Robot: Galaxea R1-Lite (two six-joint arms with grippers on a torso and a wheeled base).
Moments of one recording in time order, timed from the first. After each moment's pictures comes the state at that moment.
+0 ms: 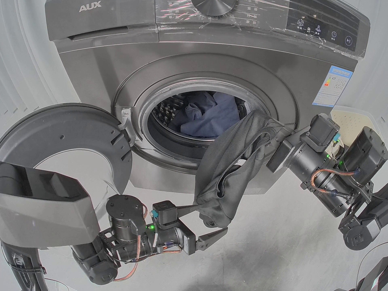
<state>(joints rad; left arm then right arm) -0.71 2.13 -0.42 -1.55 -0.31 -0.15 0.70 1.71 -0.56 -1.48 -0.05 0.12</state>
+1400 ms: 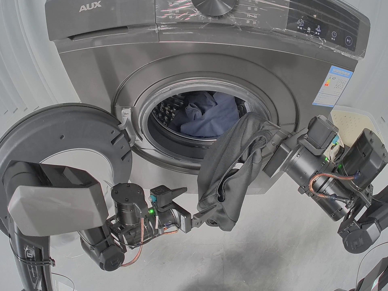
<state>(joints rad) -0.62 2.23 -0.55 -1.54 -0.22 -0.10 0.74 1.71 -0.56 -1.48 -0.05 0.14</state>
